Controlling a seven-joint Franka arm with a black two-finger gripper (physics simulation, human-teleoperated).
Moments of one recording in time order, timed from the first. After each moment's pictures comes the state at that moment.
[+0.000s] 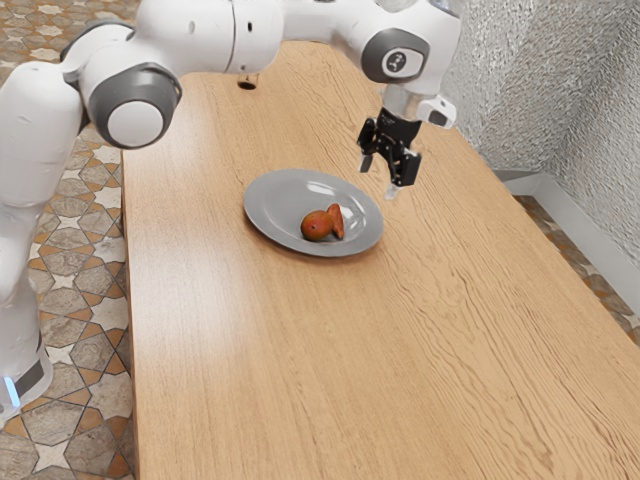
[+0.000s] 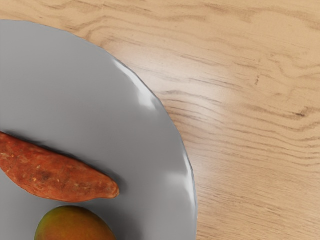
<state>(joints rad) -0.09 0.32 0.25 -1.30 -0.11 1.56 -0.09</state>
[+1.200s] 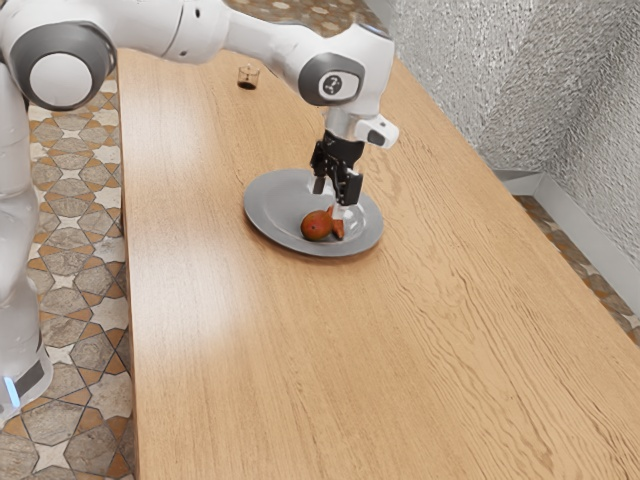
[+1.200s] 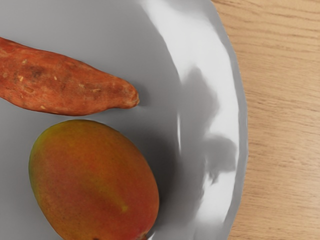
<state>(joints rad) -0.13 0.05 0.30 -1.83 -0.10 1.82 0.05</state>
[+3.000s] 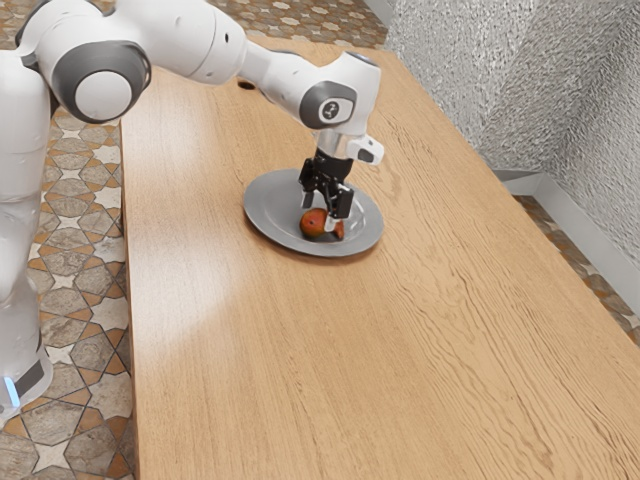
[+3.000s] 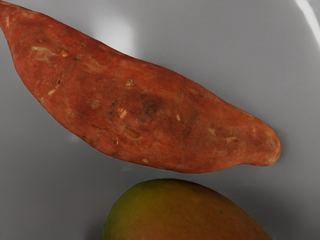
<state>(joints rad) -0.11 0.17 0.38 -1.85 -0.18 1.90 0.08</state>
